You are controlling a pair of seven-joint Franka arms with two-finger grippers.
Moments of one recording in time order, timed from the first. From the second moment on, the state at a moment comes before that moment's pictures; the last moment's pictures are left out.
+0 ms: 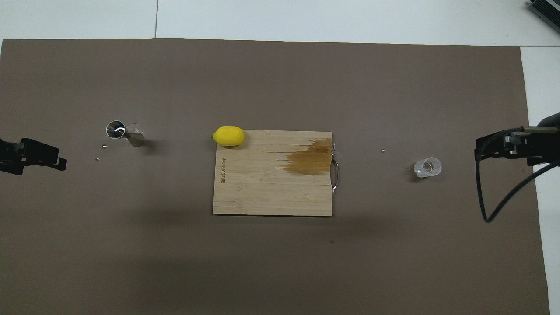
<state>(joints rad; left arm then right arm) 0.27 0.05 -0.04 -1.76 -0.33 1.52 -0.10 -0.06 -0.06 0.09 -1.62 -0.03 1.52 0.15</state>
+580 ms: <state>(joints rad) 0.29 0.09 0.07 -1.95 -0.79 1.72 -0.77 -0.06 -0.06 0.09 -1.62 -0.03 1.52 0.15</state>
